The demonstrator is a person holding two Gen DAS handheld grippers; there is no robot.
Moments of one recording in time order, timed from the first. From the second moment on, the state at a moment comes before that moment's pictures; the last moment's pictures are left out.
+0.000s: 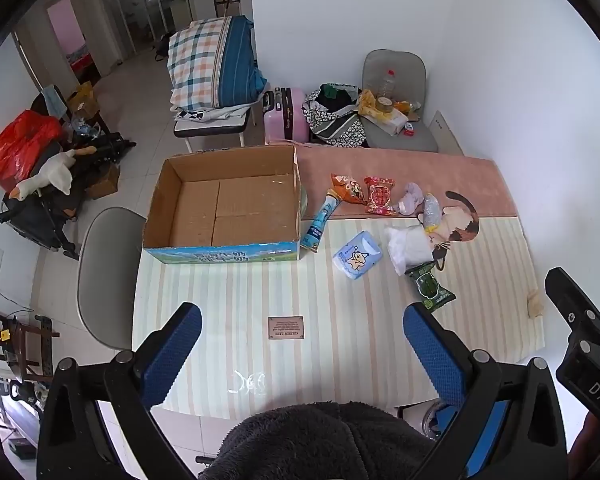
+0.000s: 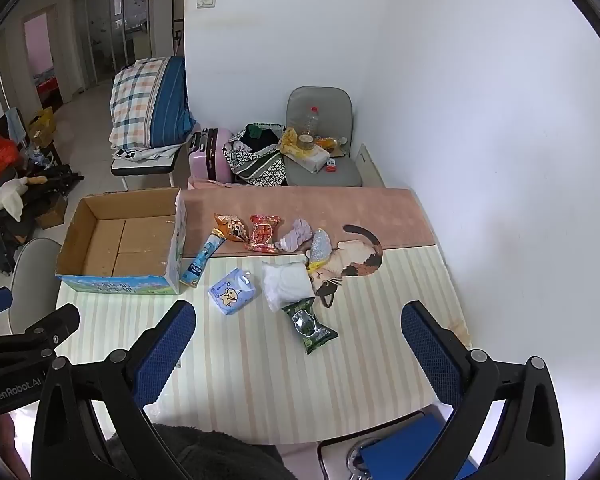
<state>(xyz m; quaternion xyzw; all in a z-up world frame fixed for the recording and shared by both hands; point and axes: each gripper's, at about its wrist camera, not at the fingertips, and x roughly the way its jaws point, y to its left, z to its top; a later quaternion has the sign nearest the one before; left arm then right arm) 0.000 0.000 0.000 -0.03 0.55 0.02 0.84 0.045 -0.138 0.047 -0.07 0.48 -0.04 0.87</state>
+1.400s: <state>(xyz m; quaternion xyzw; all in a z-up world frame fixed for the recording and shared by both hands) 0.000 0.004 0.012 -0.02 0.53 0.02 0.85 0.042 -0.132 0.055 -0.07 0.47 -0.04 0.88</state>
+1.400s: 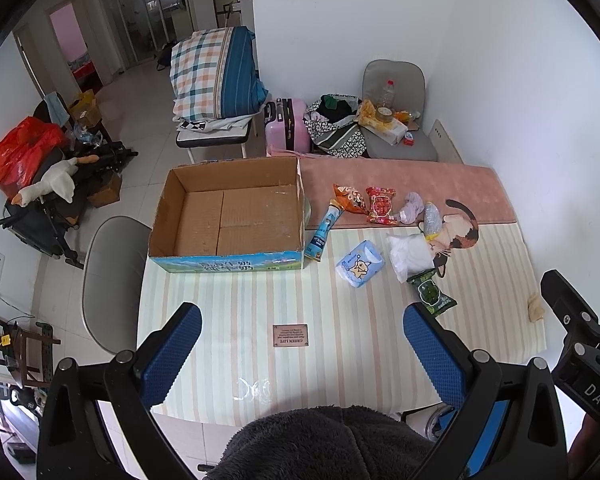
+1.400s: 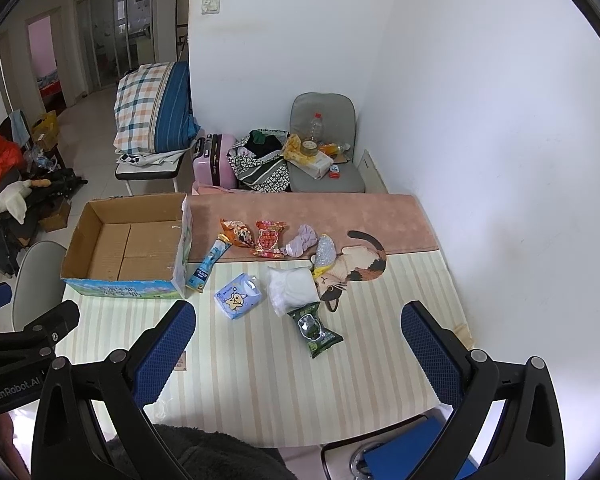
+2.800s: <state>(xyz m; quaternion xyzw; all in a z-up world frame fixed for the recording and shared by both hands) -0.005 0.005 0.028 -0.02 0.50 0.02 0.86 0.040 -0.136 0.068 -0.06 0.46 -0.03 0.89</state>
